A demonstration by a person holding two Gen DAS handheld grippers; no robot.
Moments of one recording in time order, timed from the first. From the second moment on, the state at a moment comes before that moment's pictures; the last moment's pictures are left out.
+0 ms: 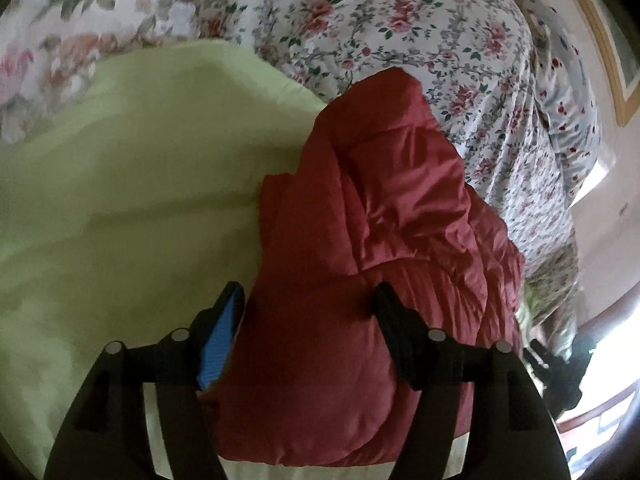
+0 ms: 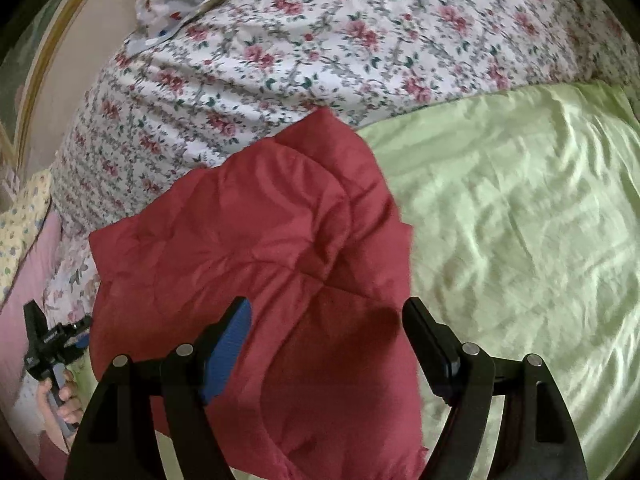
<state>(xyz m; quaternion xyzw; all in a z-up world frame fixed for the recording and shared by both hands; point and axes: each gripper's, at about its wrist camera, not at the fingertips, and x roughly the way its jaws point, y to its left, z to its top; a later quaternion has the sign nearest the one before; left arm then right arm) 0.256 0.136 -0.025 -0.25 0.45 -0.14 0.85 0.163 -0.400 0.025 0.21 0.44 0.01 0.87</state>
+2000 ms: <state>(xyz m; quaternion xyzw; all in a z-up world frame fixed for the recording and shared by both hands) 0.110 0.164 -0.018 -0.29 0.48 -0.21 0.80 0.034 -0.363 0.015 0.34 0.50 0.13 0.78</state>
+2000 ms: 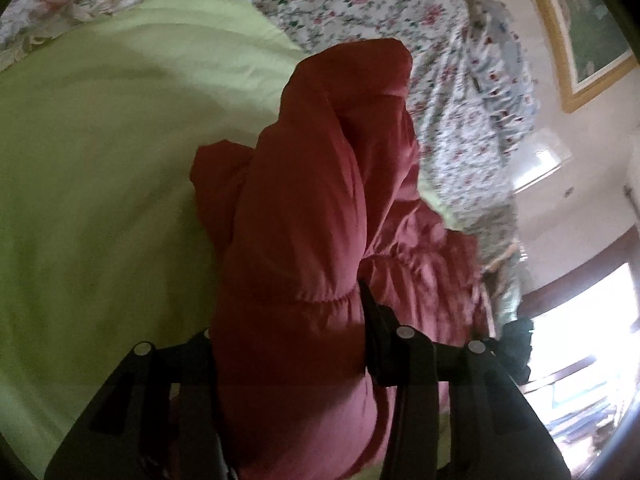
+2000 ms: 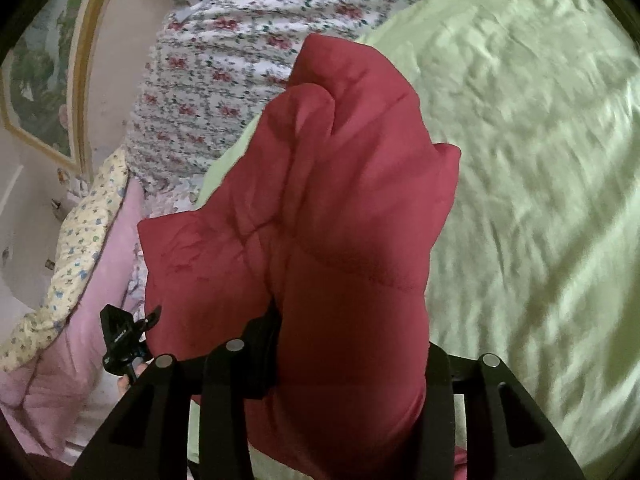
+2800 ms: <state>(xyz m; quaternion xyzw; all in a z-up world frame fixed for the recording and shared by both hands) 0.108 0.156 0.018 -0.17 0.44 -0.10 0.88 0.036 -0.368 0.039 0.25 0.49 0.04 0.83</state>
